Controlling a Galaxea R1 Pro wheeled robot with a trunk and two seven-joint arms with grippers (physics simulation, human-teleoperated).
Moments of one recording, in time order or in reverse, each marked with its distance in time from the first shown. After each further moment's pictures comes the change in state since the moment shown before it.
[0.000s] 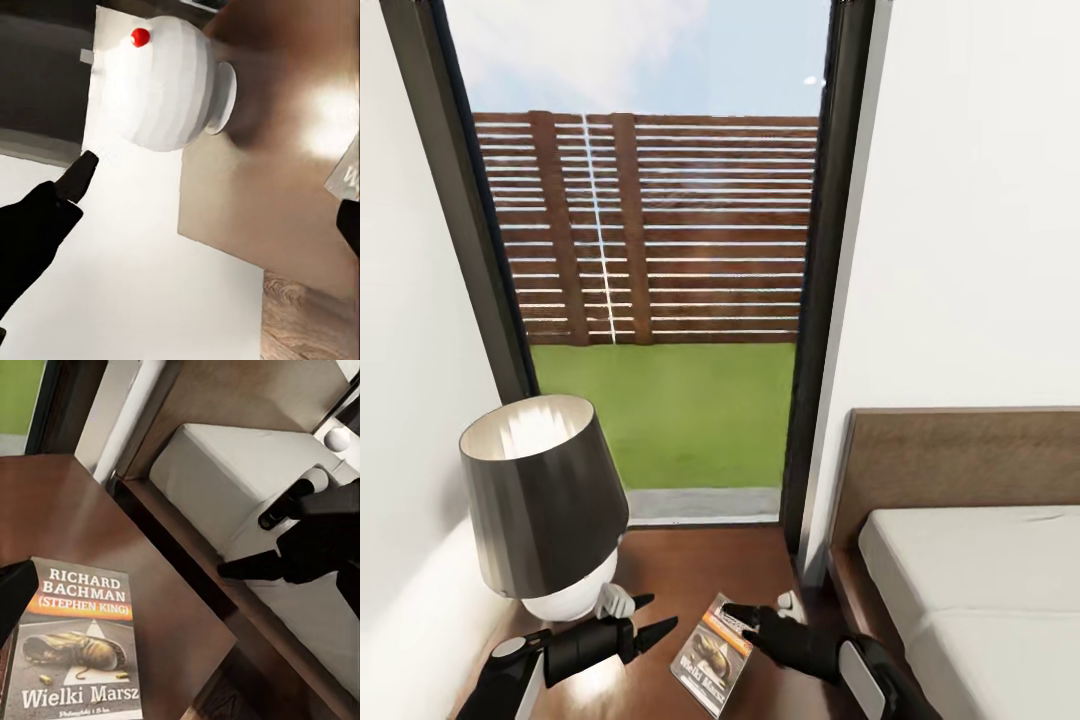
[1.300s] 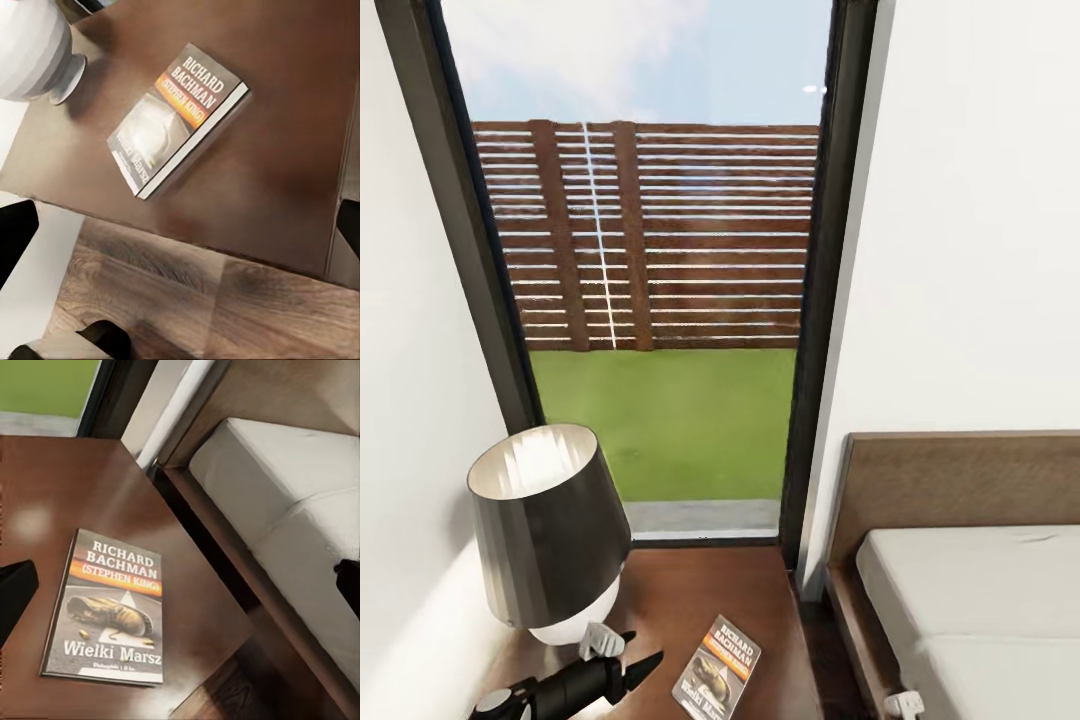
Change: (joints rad) left arm 0.008 0.037 0.048 0.237 -0.006 -0.181 0.111; right arm 0.165 -0.272 -0.002 0.202 0.221 -0.663 0.119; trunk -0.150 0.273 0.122
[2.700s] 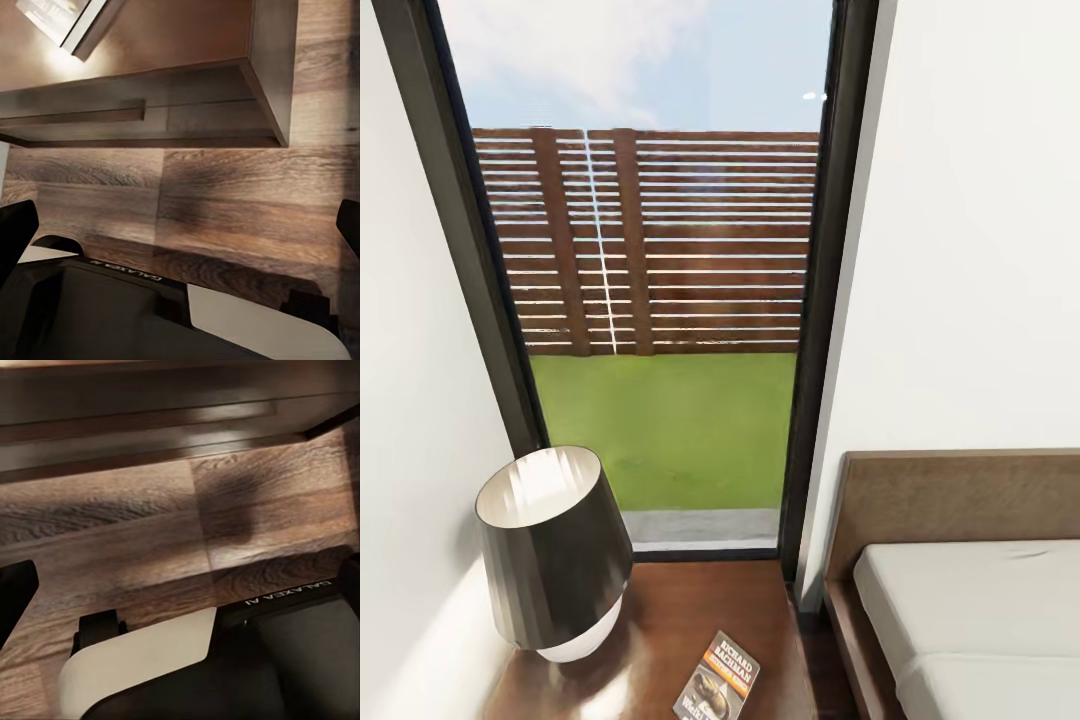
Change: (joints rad) left arm 0.082 0.060 -0.084 0.637 -0.151 -0.213 0.686; right arm 0.078 0.013 0.003 0.404 0.060 -0.361 -0.204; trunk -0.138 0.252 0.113
